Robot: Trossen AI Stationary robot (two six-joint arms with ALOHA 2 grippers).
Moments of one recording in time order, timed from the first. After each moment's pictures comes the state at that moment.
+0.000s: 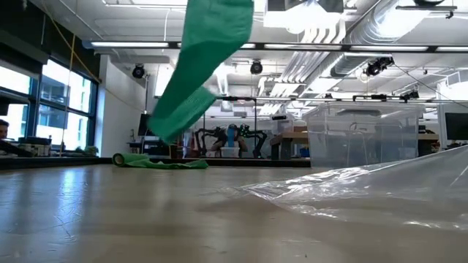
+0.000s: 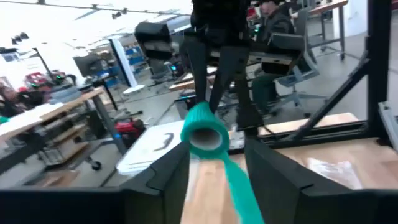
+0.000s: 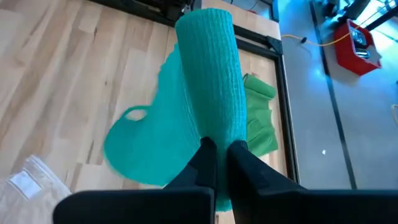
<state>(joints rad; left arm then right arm) -0.37 1.00 0.83 0.18 -0.60 0.28 0.15 1.78 2.11 -1.11 0.34 -0.20</state>
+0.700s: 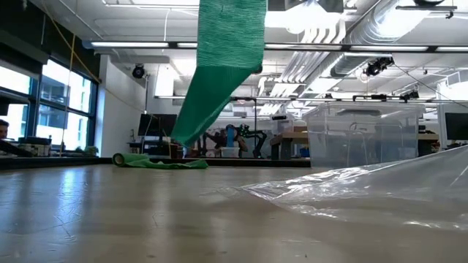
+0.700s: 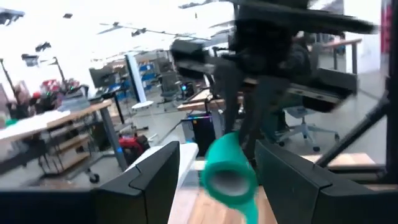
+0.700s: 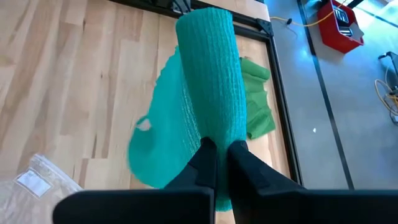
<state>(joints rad) -0.31 1.14 0.83 0.47 -0.58 0.25 0.23 1.79 2.11 -1.19 0.46 -0.06</state>
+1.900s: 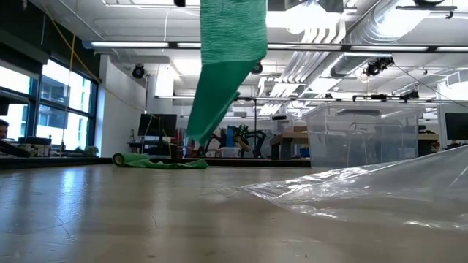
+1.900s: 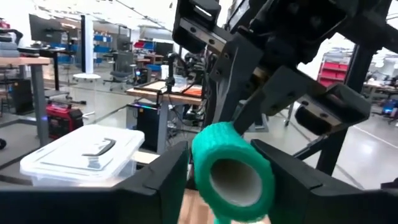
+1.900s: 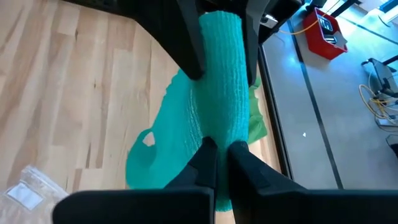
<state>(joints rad) -0.13 1.23 0.84 0.52 -0.24 -0.10 0.27 1.79 2.11 -1.16 0.51 -0.05</state>
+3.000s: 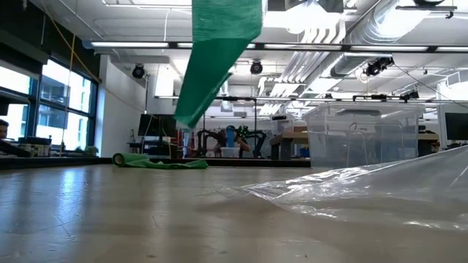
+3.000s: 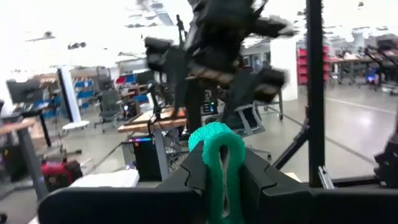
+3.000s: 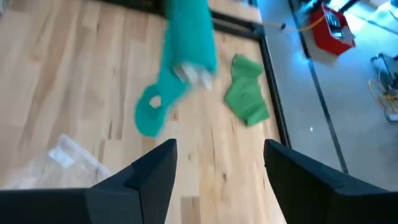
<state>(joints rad) -0.23 1.20 0.86 0.55 -0.21 0.20 0.36 1.60 2.01 -1.30 0.55 0.07</state>
